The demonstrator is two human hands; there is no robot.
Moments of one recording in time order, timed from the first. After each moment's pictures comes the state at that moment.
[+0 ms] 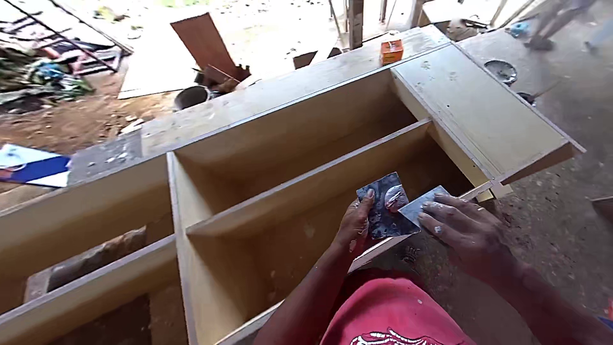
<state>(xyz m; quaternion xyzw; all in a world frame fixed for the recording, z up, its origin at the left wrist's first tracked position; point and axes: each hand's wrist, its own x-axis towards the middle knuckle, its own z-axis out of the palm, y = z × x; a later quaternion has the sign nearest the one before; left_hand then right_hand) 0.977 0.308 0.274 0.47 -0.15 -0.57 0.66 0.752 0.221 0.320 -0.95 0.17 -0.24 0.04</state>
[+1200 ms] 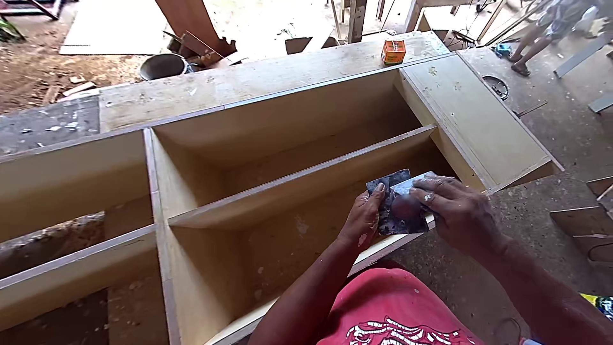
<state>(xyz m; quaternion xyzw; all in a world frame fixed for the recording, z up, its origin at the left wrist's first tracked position) 1.002 0.304 0.276 0.45 -0.18 -0.59 0.65 0.819 0.202 0.342 -0.96 0.17 -0.21 0.05</state>
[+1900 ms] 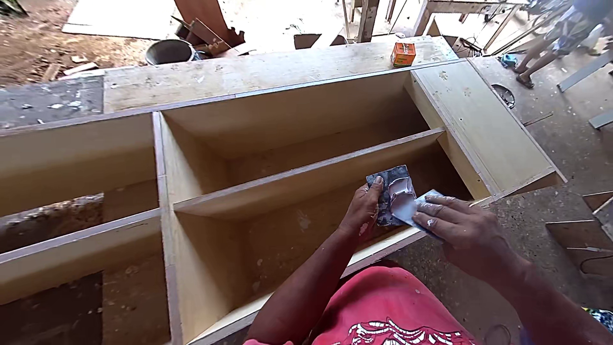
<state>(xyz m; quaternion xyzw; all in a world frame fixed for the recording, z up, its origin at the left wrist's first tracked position) 1.021 0.304 0.265 0.47 -0.18 -0.56 0.65 0.822 0.229 0.353 -0.98 0.13 -0.15 0.04</state>
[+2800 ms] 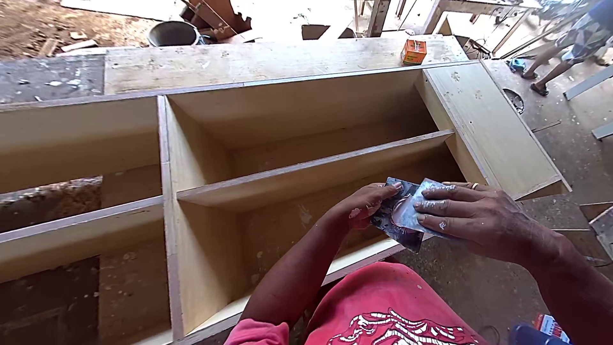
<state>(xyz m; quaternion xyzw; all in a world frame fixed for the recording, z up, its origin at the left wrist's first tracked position) 1.061 0.308 0.283 0.42 -0.24 -0.73 0.49 0.845 0.189 0.384 -0.99 -0.09 -0.07 0.08</state>
